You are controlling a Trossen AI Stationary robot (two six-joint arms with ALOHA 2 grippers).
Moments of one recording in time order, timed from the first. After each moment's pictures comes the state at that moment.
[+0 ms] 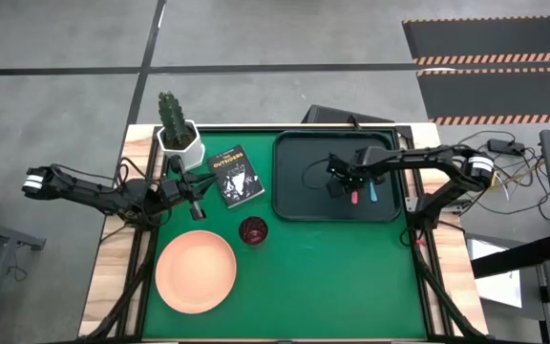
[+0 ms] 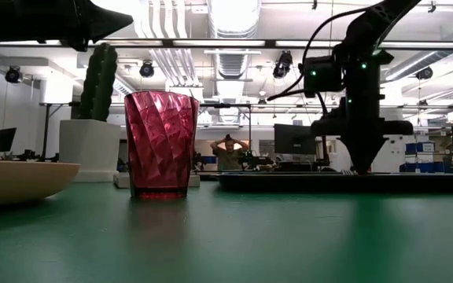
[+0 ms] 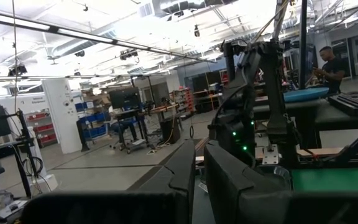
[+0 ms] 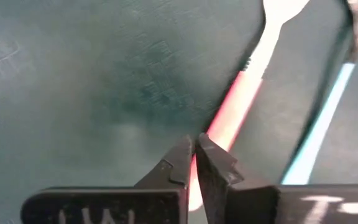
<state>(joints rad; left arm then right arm) -0.15 0.60 0.18 0.75 -0.51 0.35 -0.38 1.55 0.87 -0.81 0.10 0.89</state>
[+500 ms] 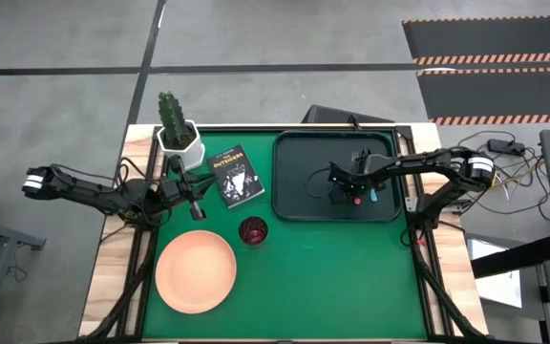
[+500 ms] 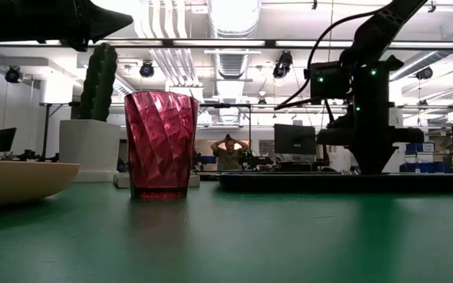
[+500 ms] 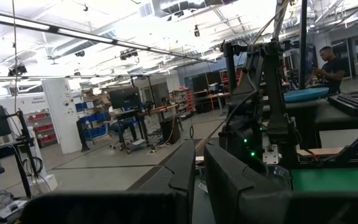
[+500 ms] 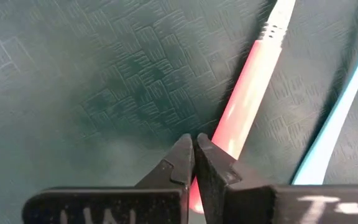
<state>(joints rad) -0.15 0.60 0.18 0.75 -0.51 0.35 -0.34 1.55 0.79 -0.75 0.11 0.94</state>
